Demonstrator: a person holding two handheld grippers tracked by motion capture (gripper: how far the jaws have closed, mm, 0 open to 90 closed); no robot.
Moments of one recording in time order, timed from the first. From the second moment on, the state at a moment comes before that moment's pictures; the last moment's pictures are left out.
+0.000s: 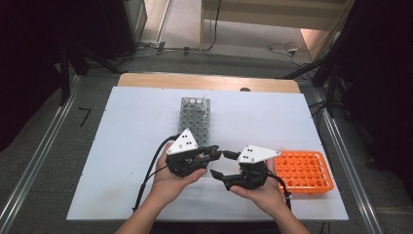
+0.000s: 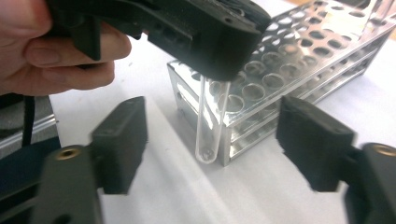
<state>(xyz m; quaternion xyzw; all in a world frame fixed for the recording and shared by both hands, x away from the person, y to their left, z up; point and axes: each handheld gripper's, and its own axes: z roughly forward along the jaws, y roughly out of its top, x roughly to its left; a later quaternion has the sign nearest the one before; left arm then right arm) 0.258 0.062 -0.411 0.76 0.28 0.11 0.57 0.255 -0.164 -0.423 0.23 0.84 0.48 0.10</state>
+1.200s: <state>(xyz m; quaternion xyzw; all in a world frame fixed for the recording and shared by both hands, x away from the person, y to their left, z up) 0.357 0.086 -0.383 0.73 0.33 0.18 0.56 0.245 -0.257 -0.419 0.27 0.81 0.50 0.12</state>
